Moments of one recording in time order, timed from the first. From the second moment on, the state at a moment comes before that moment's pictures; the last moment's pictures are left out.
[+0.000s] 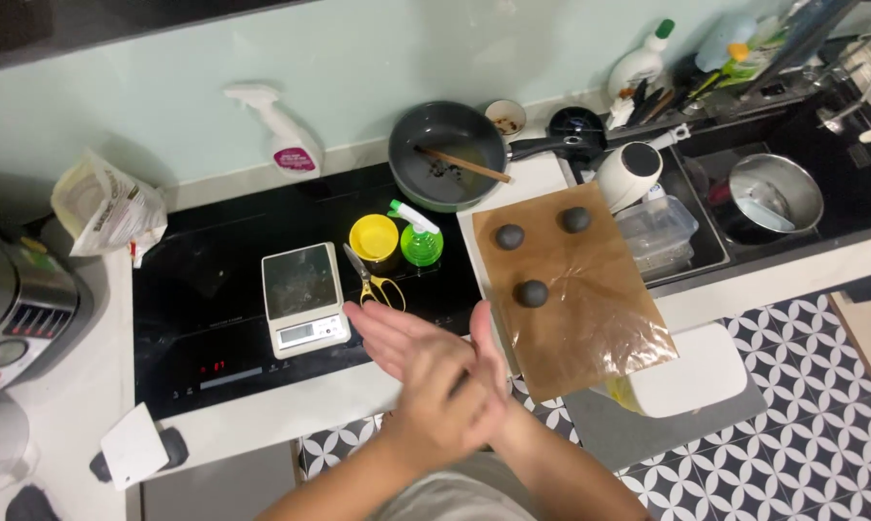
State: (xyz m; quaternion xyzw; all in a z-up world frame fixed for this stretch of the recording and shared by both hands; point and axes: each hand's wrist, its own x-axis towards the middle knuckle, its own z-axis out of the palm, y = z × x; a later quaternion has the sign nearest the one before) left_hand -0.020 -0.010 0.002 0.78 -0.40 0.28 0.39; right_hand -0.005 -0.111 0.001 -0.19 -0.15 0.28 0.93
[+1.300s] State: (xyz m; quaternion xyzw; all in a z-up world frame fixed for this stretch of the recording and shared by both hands) left_hand -0.032 0.020 -0.003 0.79 -0.45 0.32 0.28; right_hand 0.000 -0.103 0.003 -0.15 -0.16 0.28 0.94
